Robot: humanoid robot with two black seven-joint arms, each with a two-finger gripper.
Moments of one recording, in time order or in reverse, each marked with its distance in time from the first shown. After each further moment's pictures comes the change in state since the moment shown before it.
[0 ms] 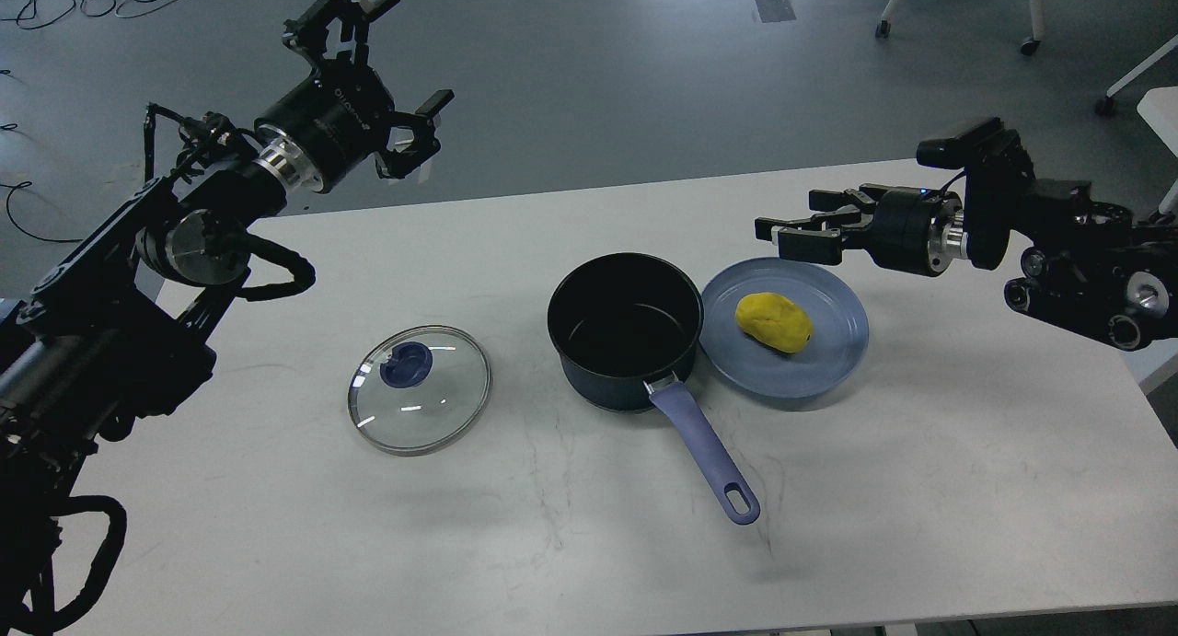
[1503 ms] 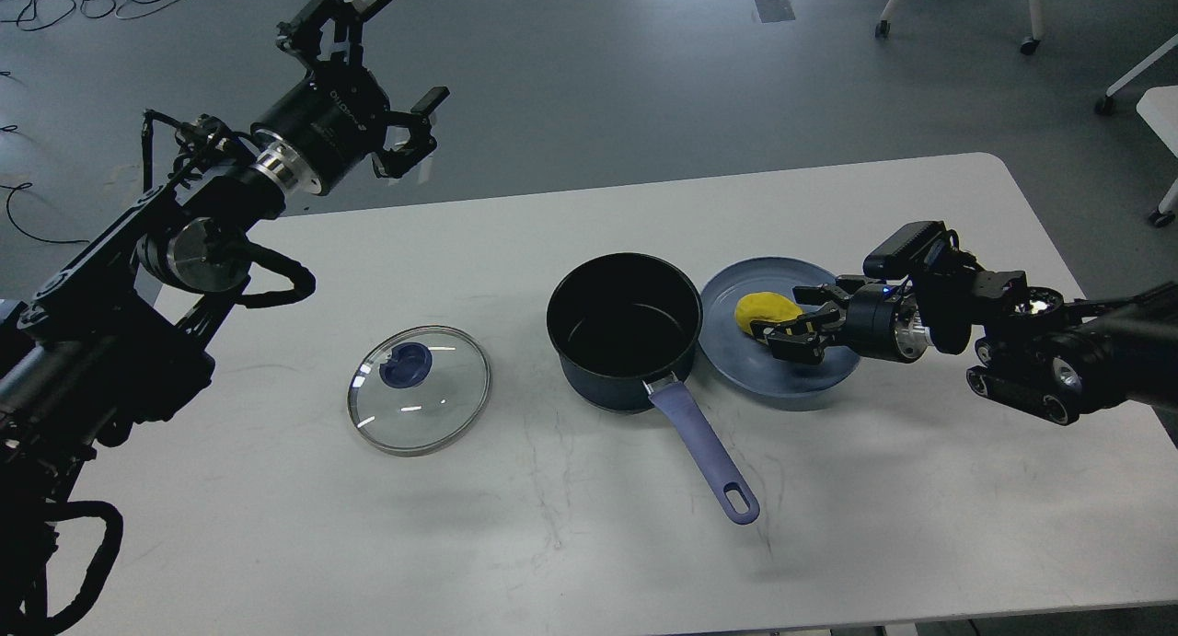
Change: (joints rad) left arm 0.004 0.008 0.014 -0.006 0.010 0.000 -0.054; right arm -0.098 0.204 -0.225 -0.233 -0.008 -0.103 0.000
